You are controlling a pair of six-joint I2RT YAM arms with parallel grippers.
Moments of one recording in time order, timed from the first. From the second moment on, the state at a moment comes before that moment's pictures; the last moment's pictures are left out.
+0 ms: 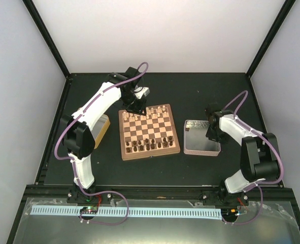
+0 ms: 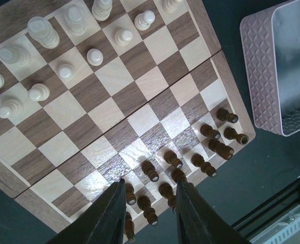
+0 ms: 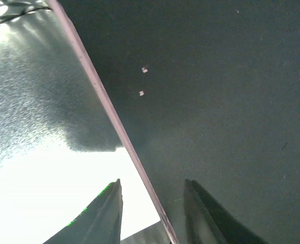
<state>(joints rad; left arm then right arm) -0.47 1.90 1.84 -1.26 0.32 -0.17 0.20 1.56 0.93 -0.89 0.33 0.63</state>
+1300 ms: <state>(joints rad) -0.49 1.73 1.61 -1.03 0.37 -0.28 0.27 1.69 0.91 -0.38 -0.22 1.47</state>
